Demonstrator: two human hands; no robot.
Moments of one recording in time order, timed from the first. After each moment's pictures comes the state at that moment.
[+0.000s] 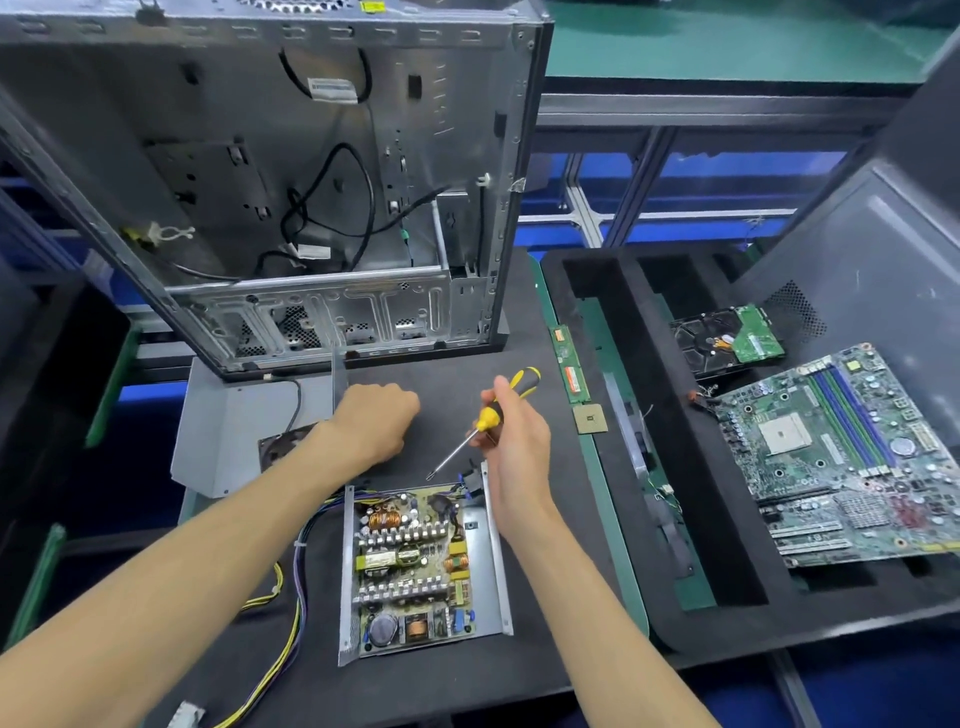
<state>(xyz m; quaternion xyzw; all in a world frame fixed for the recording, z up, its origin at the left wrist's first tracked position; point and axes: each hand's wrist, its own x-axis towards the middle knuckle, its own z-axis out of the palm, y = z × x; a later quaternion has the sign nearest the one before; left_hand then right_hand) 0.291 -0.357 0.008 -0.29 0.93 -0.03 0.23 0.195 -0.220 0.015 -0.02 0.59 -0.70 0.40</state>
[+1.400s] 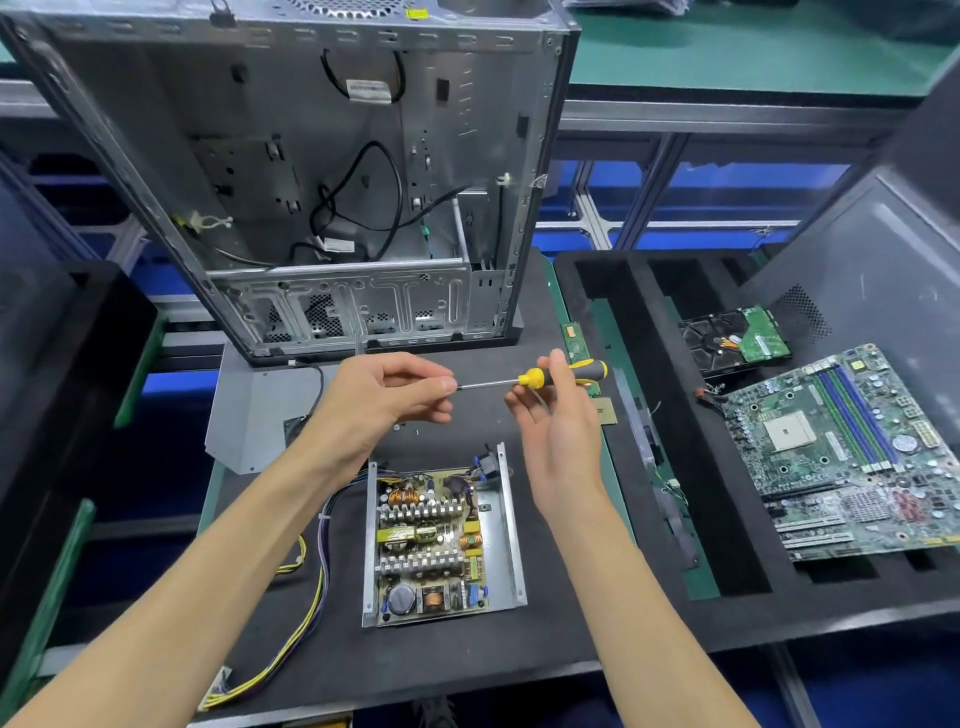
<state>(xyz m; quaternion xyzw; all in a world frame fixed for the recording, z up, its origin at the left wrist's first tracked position) 0.339 -0.306 0.075 -0.34 0.57 0.71 -0.24 0.187 -0.199 0.046 0.00 0.48 -0.79 0.39</state>
